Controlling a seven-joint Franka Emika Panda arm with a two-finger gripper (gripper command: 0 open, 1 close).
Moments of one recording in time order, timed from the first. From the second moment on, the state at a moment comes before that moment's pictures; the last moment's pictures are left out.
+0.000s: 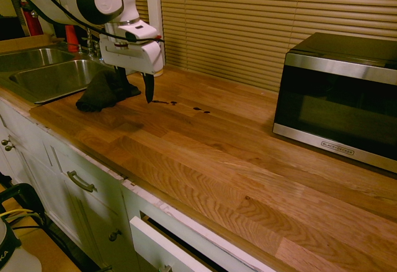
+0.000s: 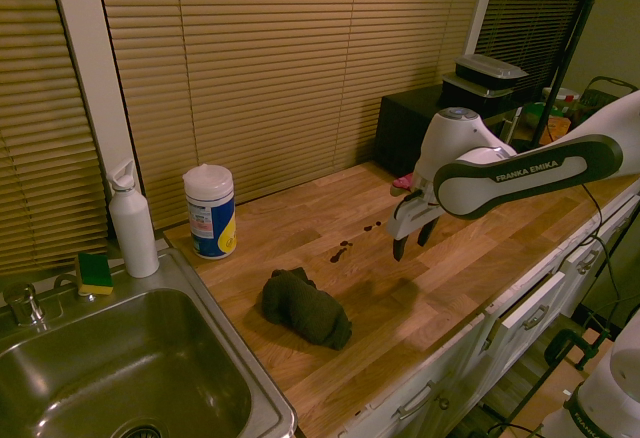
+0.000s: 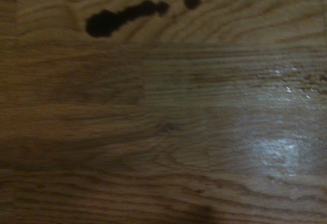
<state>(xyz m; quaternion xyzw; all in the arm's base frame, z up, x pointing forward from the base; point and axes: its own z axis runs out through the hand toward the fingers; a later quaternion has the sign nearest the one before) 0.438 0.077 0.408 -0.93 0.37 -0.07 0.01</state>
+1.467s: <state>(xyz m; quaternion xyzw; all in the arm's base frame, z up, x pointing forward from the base) 0.470 0.318 0.396 -0.97 0.23 -0.10 0.05</state>
